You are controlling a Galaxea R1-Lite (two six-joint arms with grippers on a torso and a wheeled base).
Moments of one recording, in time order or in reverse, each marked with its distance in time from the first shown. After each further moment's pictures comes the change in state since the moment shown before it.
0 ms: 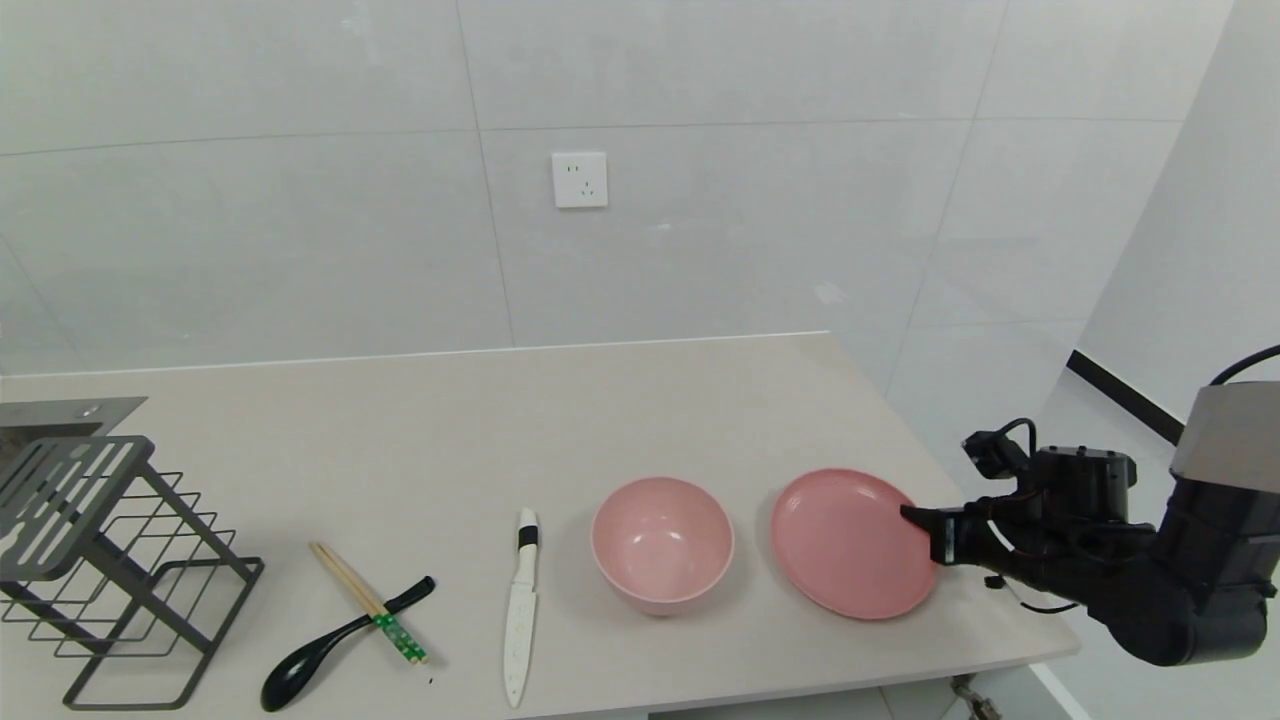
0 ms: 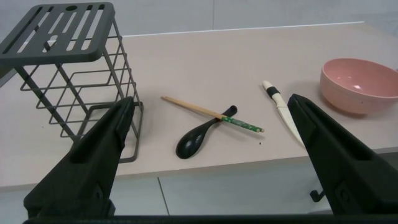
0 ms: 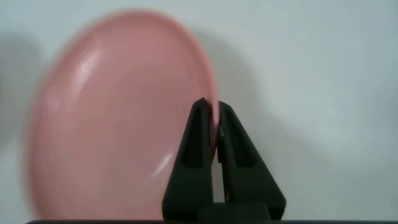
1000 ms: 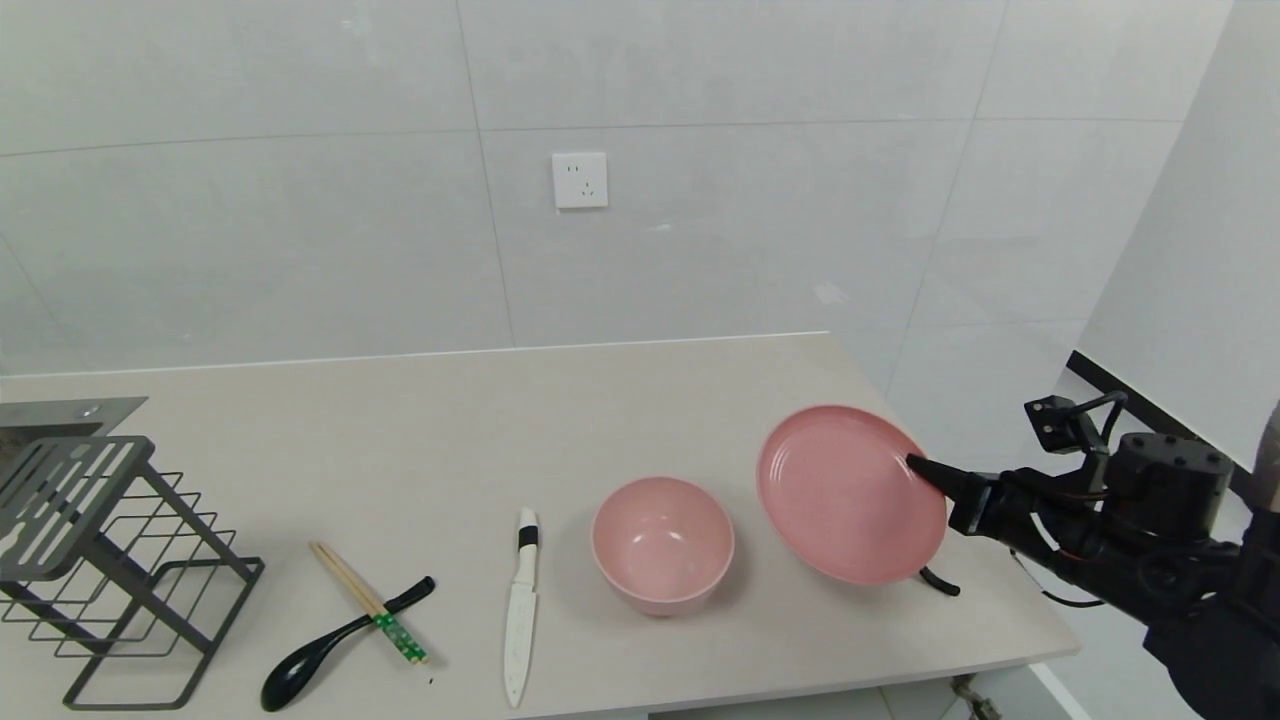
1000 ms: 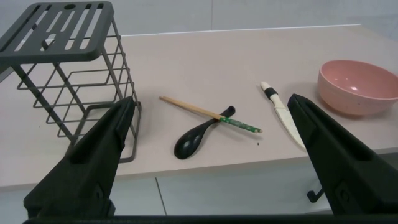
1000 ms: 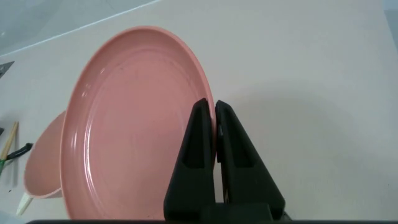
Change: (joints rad) left arm 0.000 0.000 0.000 -0.002 -0.003 -0.011; right arm 0.073 -0.186 0.213 -0.338 0.020 0.225
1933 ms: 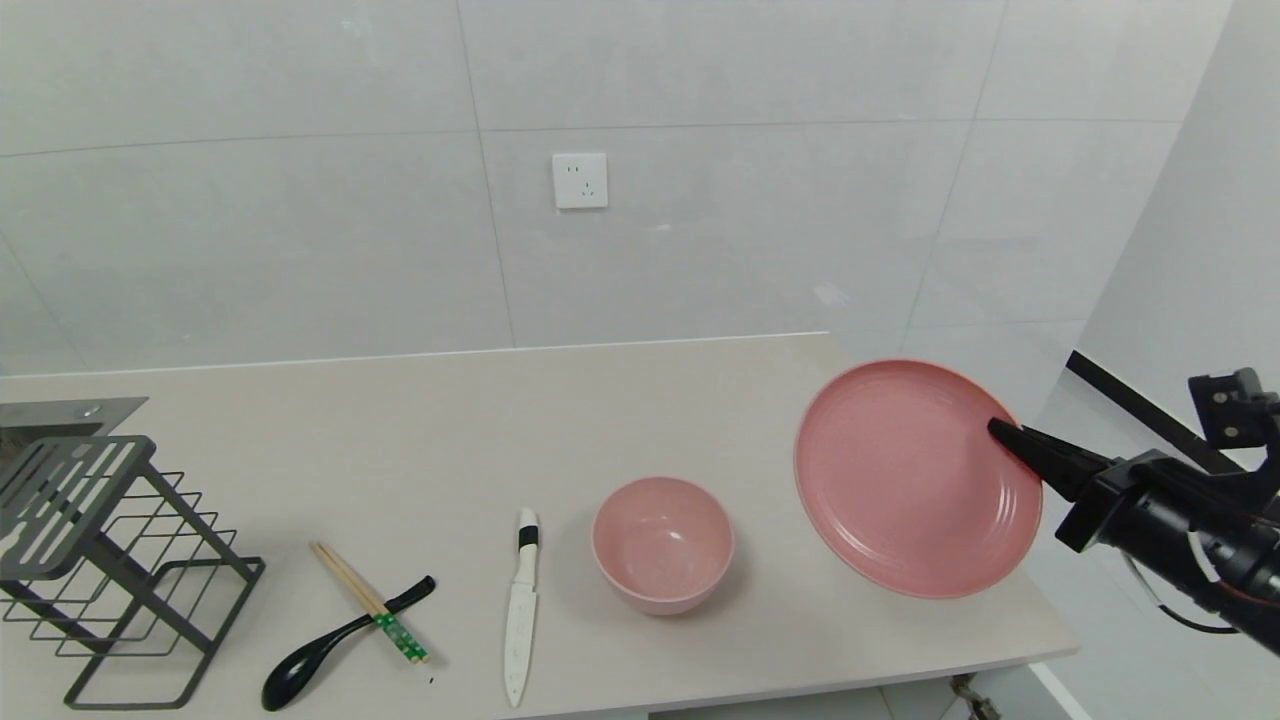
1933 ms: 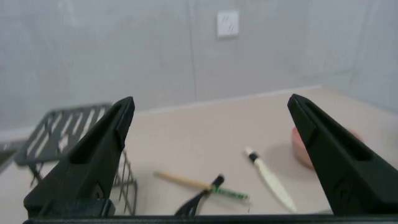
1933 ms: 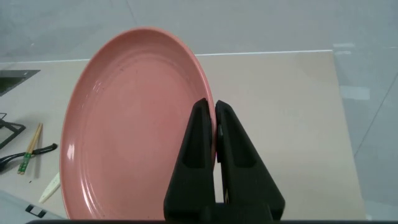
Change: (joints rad) left arm 0.000 0.001 -0.024 -0.186 -0.083 0.041; right arm -0.001 -0.406 0.174 0.000 0.003 -0.127
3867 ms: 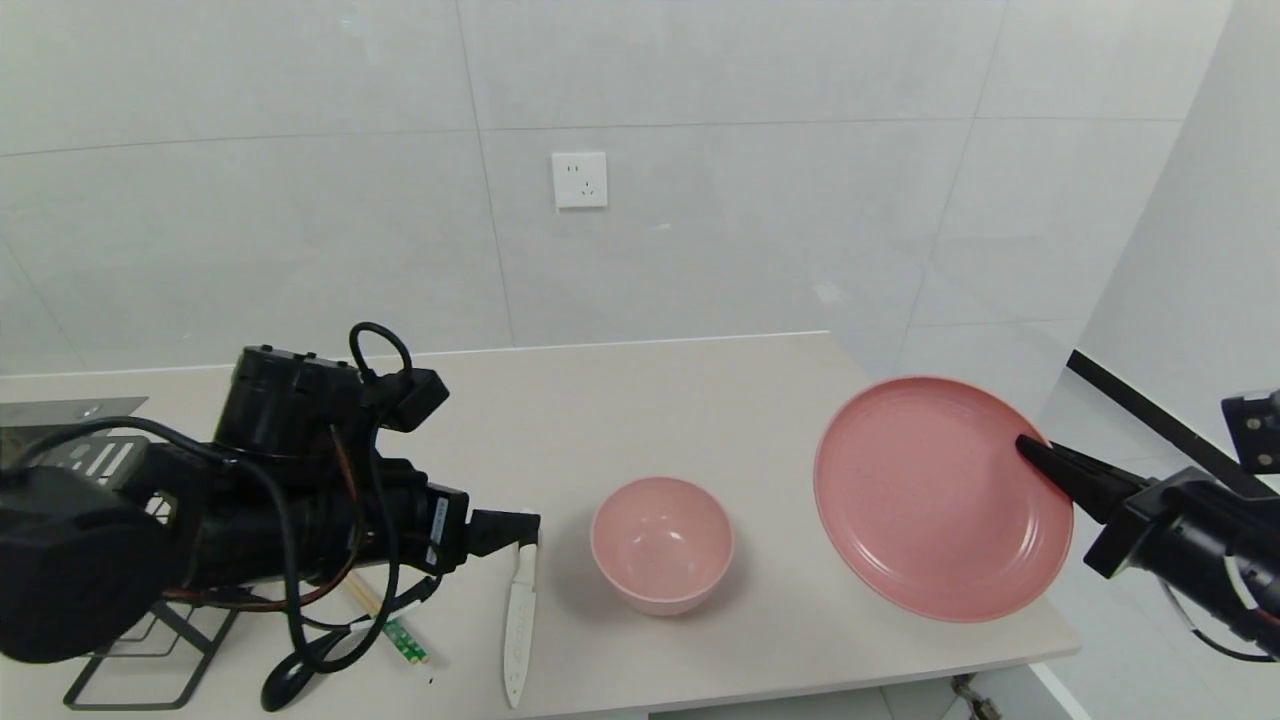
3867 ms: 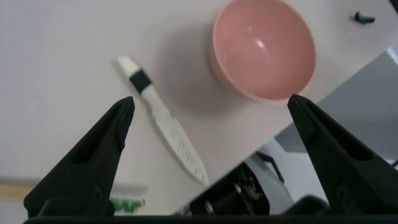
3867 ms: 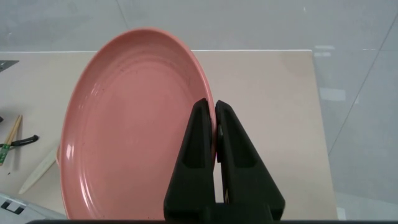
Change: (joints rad) left arm -0.406 1.621 -0.646 -0.082 -0.123 -0.177; right arm -0.032 -0.044 0.065 -0.001 0.000 -0.065
